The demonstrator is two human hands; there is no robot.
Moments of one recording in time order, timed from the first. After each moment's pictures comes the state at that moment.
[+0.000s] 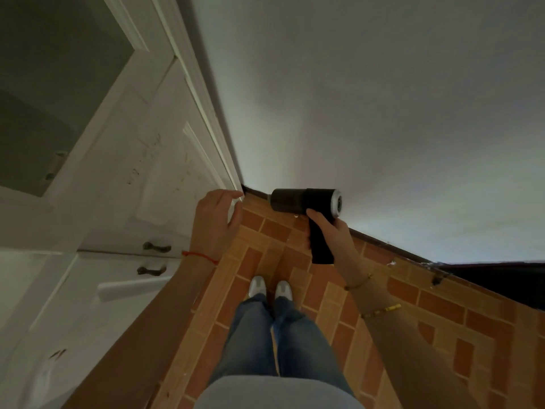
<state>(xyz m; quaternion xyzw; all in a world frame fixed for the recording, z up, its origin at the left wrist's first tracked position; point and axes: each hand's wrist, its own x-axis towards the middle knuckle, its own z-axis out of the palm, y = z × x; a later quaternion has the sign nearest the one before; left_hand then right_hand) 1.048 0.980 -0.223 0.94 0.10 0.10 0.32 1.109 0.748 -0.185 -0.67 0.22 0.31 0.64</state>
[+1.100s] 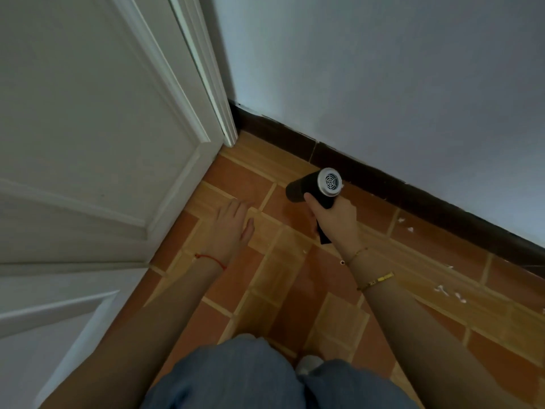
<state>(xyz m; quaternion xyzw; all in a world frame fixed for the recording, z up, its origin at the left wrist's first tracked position) 1.078 0.992 -0.933 0.98 0.07 0.01 0.21 1.195 0.788 -0.889 -0.86 0.02 0.22 0.46</state>
